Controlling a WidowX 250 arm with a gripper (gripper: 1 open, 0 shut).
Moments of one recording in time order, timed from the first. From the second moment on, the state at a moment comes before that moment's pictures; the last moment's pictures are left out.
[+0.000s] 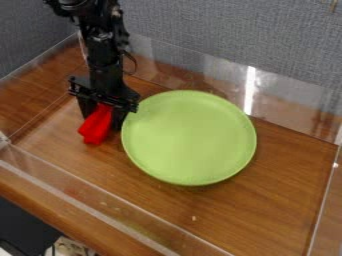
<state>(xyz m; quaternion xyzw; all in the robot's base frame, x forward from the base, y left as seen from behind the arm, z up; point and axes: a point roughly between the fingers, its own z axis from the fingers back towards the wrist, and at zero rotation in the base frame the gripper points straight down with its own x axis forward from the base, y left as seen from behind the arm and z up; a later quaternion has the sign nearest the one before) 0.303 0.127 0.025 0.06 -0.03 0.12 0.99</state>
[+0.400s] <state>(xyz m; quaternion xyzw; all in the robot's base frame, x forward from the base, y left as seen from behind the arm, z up) 0.297 0.152 0.025 0.06 -0.03 0.09 0.99</state>
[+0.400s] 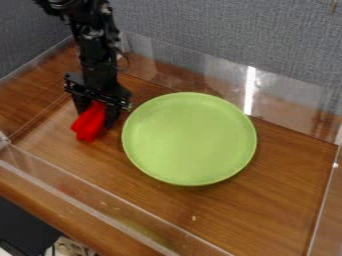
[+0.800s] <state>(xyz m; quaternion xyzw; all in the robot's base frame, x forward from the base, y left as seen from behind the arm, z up) 0.312 0.169 0.024 0.08 -0.04 0.10 0.99</state>
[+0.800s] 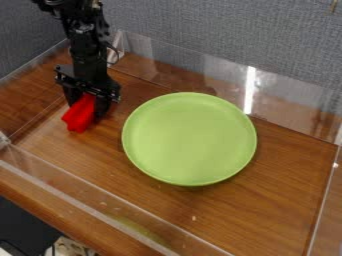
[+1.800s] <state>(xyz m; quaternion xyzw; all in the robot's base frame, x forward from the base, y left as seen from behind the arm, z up) 0.277 0.181 0.046 0.11 -0.04 0.15 0.98</state>
